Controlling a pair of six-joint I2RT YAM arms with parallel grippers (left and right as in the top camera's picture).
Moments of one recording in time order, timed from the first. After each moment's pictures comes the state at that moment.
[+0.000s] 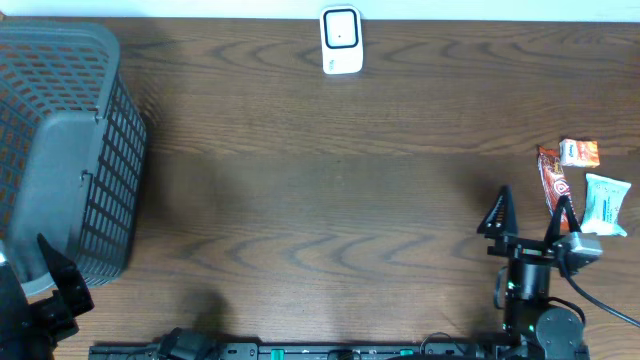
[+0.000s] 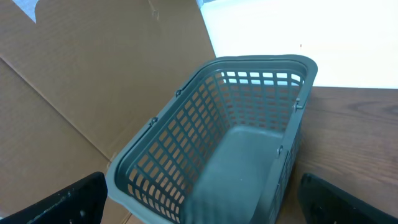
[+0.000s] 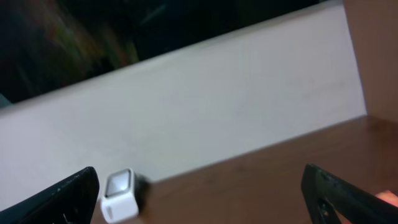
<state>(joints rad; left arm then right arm) -0.33 0.64 1.60 -1.34 -0.87 0.03 -0.01 0.02 0.08 0.16 0.10 0.31</state>
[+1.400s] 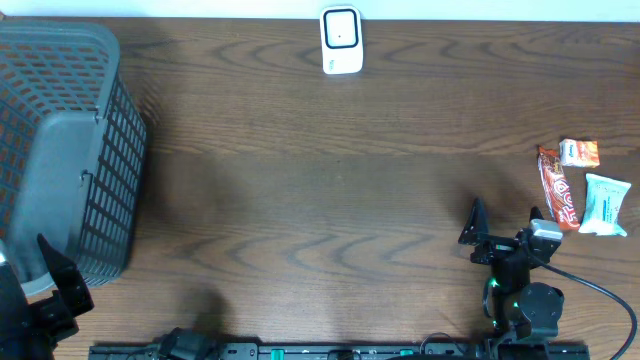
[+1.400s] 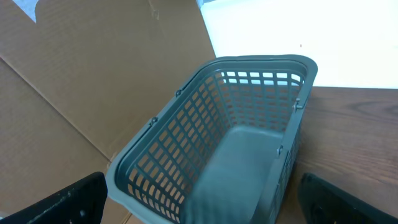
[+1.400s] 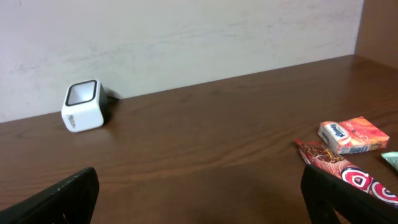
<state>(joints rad) -0.33 0.64 1.60 -1.34 -0.87 0.03 -0.01 0.01 0.01 -0.06 0.08 0.19</state>
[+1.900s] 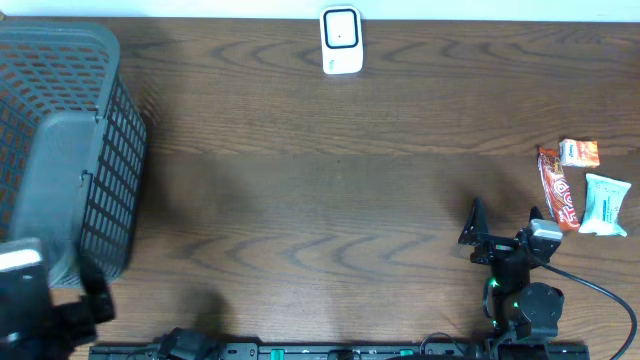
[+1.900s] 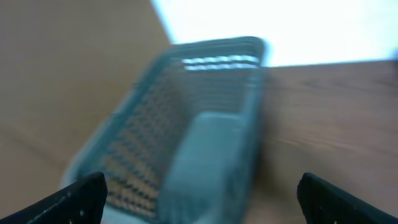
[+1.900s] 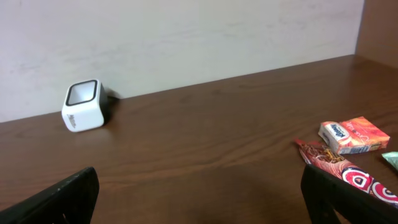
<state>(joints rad) -0.32 0.64 1.60 -1.41 -0.67 0.03 -0.01 0.01 0.01 -0.06 0.08 0.19</state>
